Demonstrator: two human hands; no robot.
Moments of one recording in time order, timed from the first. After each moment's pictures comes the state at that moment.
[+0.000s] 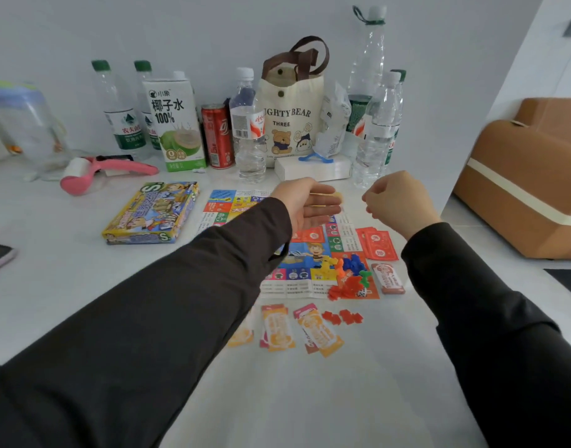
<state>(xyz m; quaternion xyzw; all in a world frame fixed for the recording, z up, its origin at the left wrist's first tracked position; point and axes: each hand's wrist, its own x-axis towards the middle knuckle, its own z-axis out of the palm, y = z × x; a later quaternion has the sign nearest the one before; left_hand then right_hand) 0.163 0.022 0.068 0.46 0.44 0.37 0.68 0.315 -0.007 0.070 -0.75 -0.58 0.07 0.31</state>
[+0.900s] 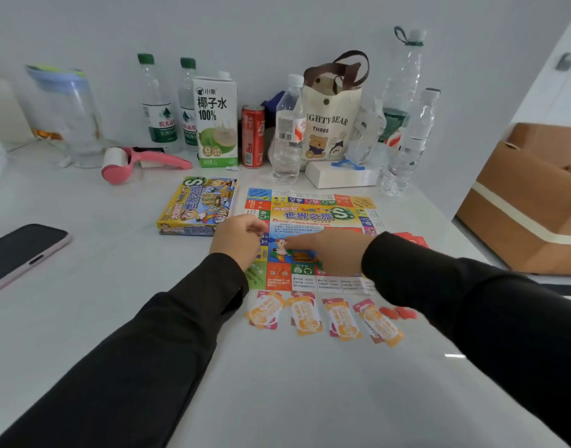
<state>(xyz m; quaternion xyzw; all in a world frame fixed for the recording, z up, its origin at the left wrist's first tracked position) 0.005 0.016 -0.009 0.64 0.57 0.43 0.27 0.174 -0.023 0.052 -0.53 -0.83 0.10 -0.14</state>
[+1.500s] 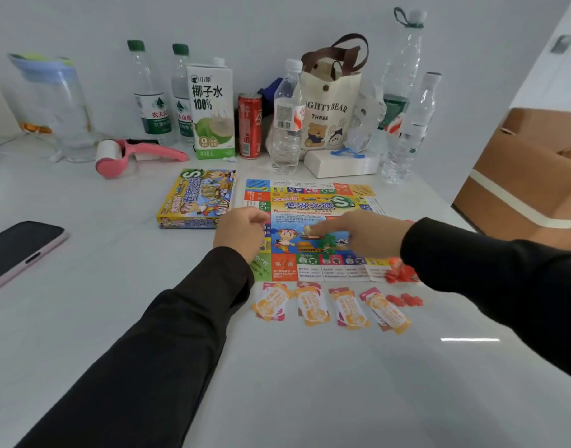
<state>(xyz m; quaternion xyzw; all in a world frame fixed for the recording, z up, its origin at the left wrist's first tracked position) 0.006 0.013 -0.009 0.64 0.57 0.43 0.28 0.201 -0.032 0.064 -0.58 -0.80 0.14 -0.07</state>
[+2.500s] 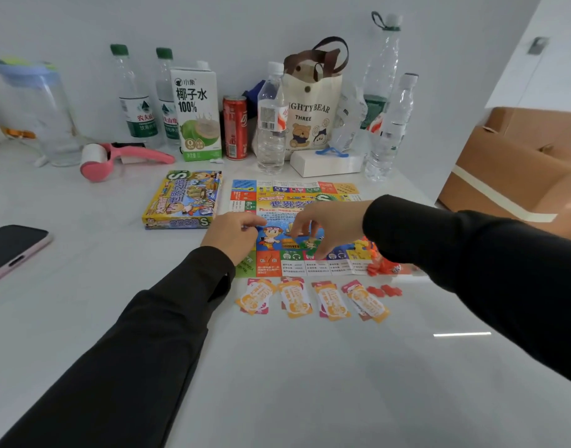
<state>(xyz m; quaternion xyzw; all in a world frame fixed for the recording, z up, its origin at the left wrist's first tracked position) 0.008 -0.001 0.003 0.71 0.58 0.32 0.24 0.192 -0.016 0.068 -0.53 -0.83 0.16 -0.10</state>
